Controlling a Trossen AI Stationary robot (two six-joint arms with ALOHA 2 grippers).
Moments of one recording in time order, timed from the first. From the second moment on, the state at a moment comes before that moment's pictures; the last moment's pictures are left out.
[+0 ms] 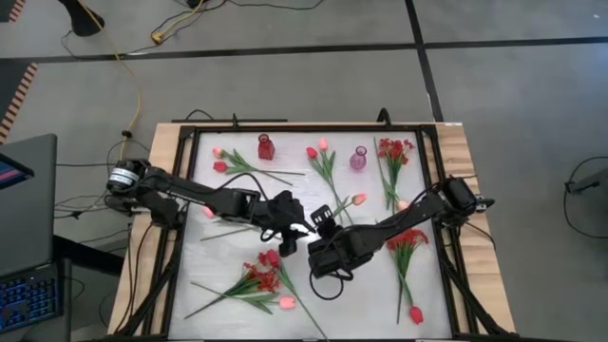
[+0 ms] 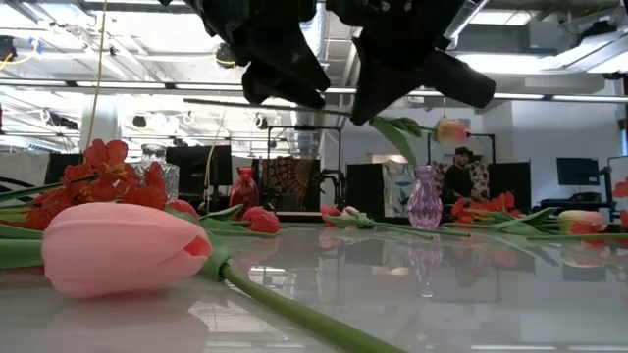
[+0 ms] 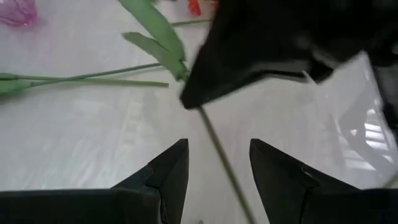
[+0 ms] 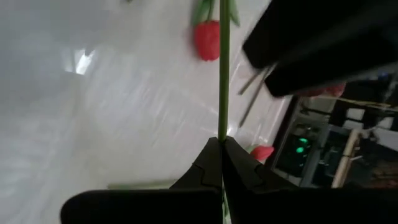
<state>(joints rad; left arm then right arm) -0.15 1.61 1.11 -0.22 -0.09 -0.32 0.41 1.95 1.55 -0.90 0.81 -0.34</state>
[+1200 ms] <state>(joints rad) -0.14 1.61 1.11 -0.27 -0.06 -0.26 0.43 1.95 1.55 -0.71 0.95 -0.51</state>
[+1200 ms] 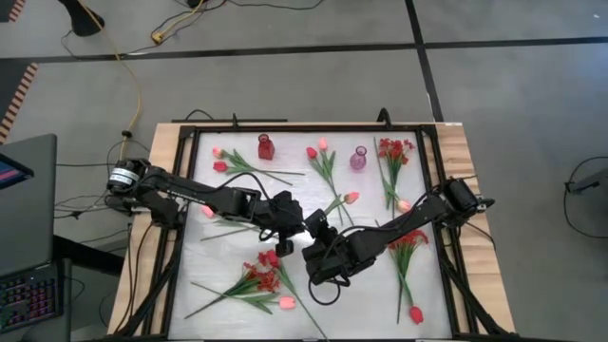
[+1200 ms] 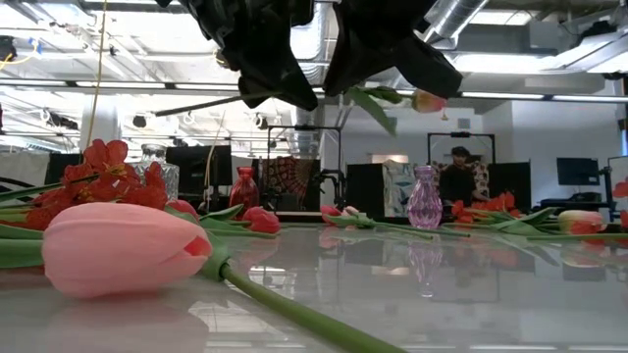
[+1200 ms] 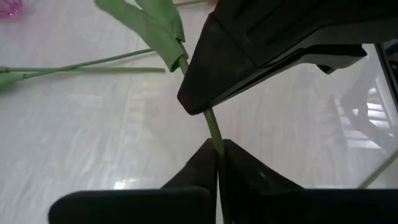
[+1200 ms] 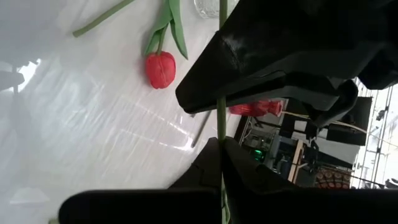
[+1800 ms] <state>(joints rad) -0.14 1.61 1.11 -0.26 -0.06 -0.25 0.45 1.95 1.55 -0.74 0.94 -0.53</state>
